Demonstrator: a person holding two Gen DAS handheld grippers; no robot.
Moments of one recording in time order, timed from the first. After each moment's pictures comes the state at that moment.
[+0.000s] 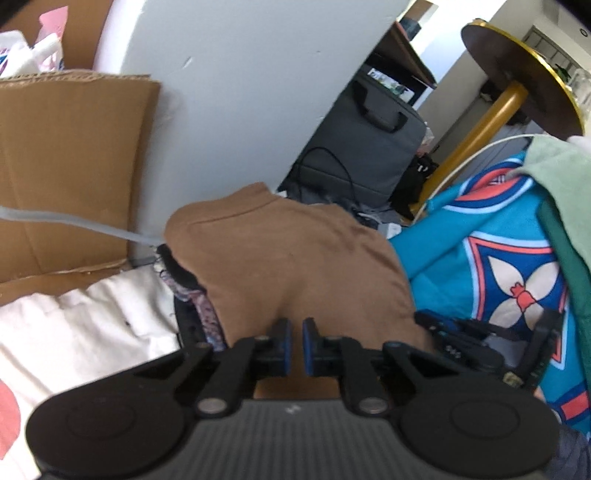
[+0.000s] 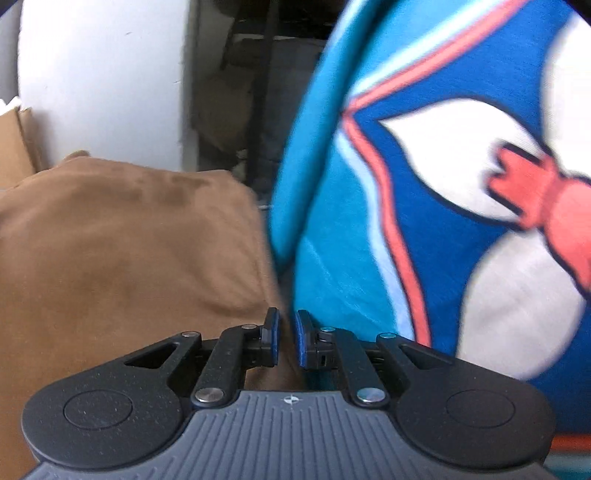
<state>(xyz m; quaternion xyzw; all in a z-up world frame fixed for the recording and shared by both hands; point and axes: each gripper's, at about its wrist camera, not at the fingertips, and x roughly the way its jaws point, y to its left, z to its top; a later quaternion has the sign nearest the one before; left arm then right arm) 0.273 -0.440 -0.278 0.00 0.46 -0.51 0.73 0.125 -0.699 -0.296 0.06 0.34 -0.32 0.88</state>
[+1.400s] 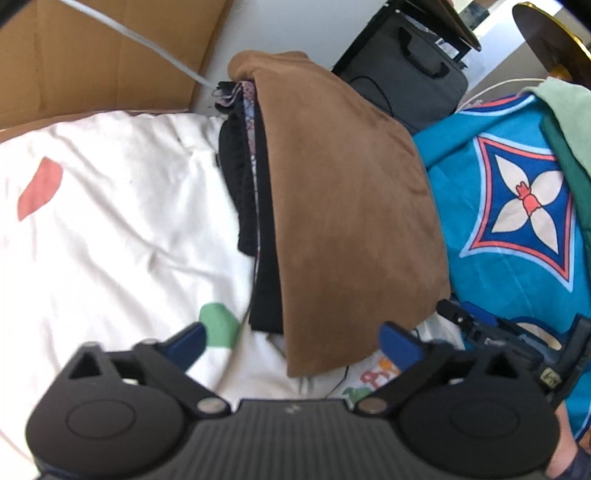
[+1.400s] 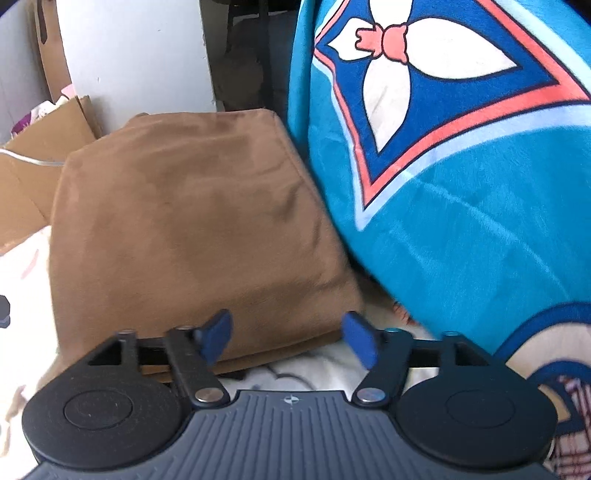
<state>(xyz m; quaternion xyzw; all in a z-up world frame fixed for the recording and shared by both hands) 0.148 -0.363 -0.303 0.01 0.55 -0.40 0.74 0.008 -0.623 -0.299 0.17 0.37 -0.27 0.87</state>
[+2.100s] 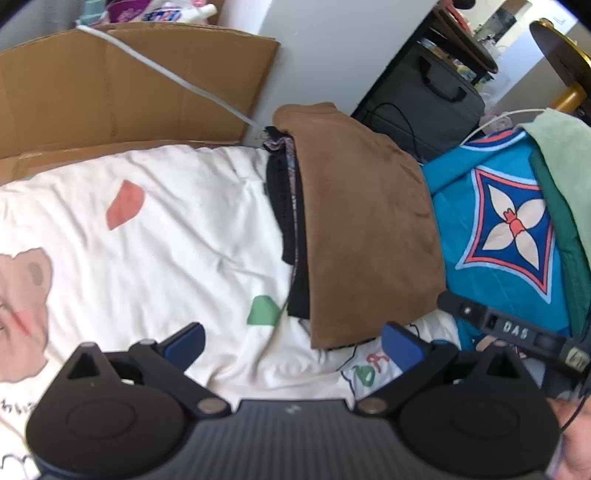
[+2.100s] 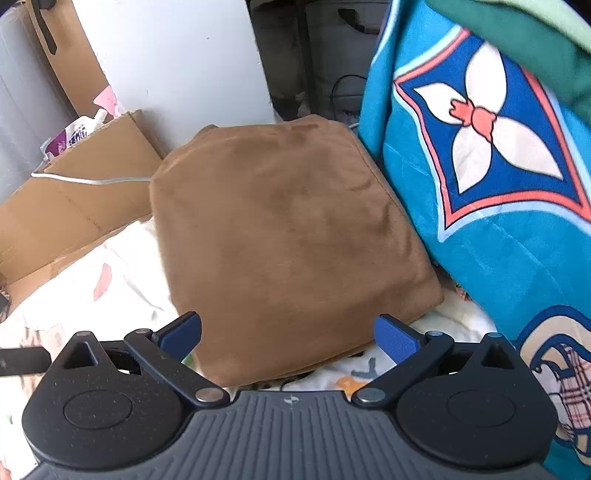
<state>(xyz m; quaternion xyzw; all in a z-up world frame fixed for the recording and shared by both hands) 0.139 -0.309 -0.208 0.02 0.55 -0.34 0.76 0.060 -0.558 -0.202 0.23 0.42 -0.25 0.84</state>
